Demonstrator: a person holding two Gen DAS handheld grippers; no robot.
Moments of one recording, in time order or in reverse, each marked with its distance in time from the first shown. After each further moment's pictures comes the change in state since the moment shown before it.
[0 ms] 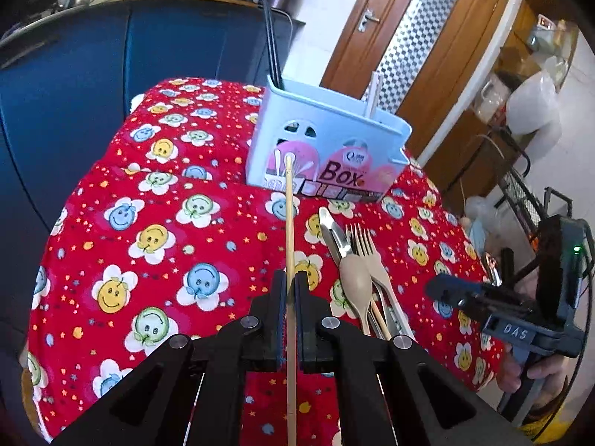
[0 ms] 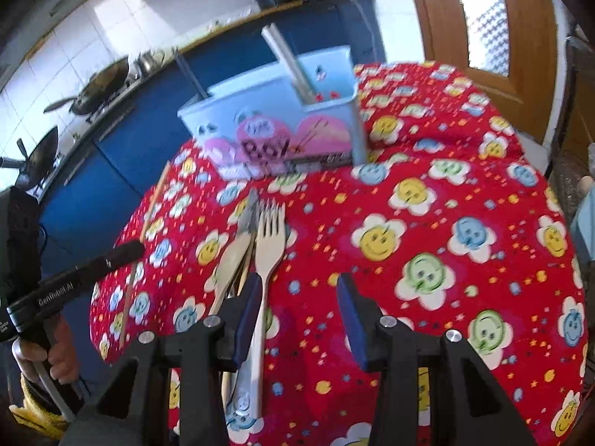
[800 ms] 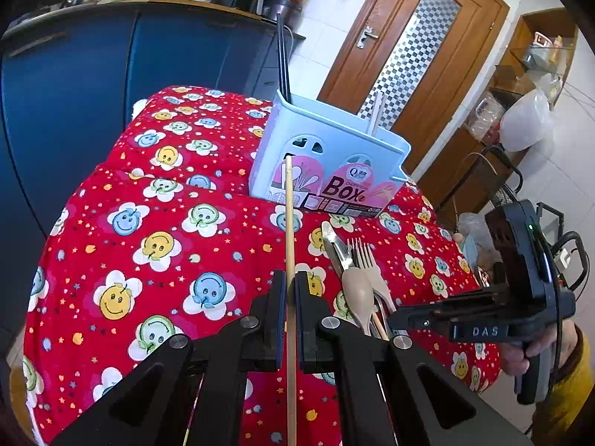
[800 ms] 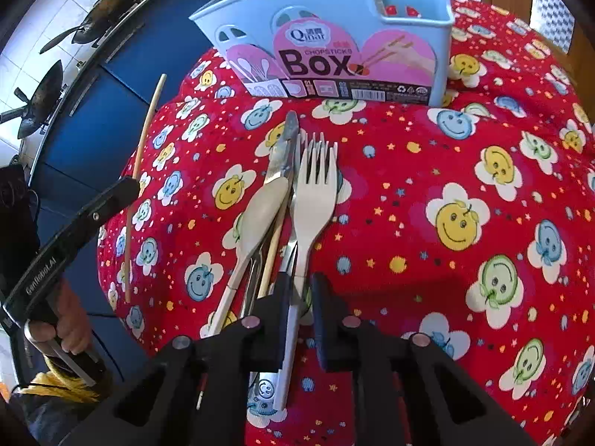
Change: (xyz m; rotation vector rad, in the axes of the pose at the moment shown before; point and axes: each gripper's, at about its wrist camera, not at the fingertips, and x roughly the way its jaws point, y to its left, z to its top) left arm -0.003 0.011 -0.001 -0.024 -0.055 -0.037; right arm 0.052 0.014 0.029 -0.088 0.359 0.091
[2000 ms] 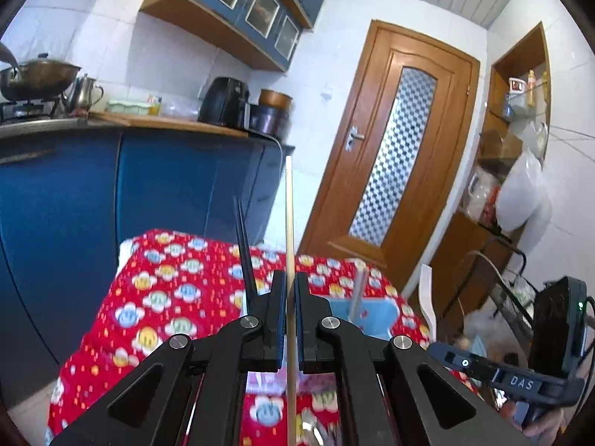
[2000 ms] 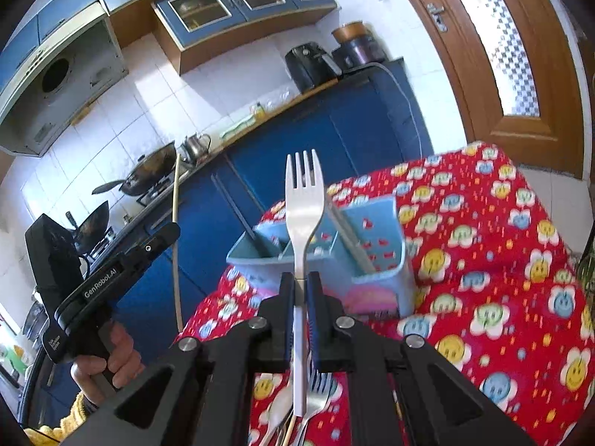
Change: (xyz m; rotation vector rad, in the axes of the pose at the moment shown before) left arm -0.005 -0.039 0.109 0.072 -0.451 0.017; right arm -0.101 -0.022 0.029 0.049 -0.753 0.104
